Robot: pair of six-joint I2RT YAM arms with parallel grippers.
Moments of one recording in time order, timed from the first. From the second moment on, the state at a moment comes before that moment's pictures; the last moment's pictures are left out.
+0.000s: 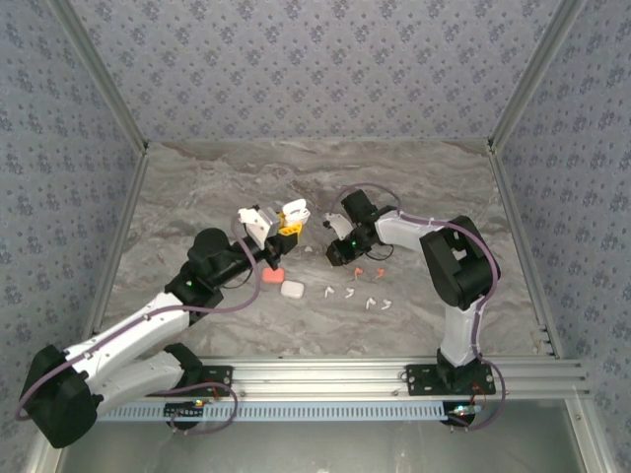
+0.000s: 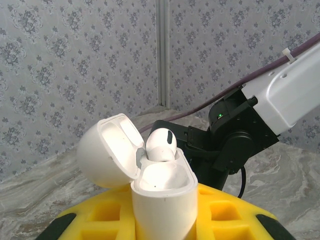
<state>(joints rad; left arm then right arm) -0.72 0.96 0.59 0.38 0.21 0.00 0.53 1.92 1.17 -0.47 -0.40 -0.07</state>
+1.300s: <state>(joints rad) -0.72 1.20 0.61 0.46 0.31 -0.10 0.68 1.09 1.03 -0.26 -0.21 -0.05</state>
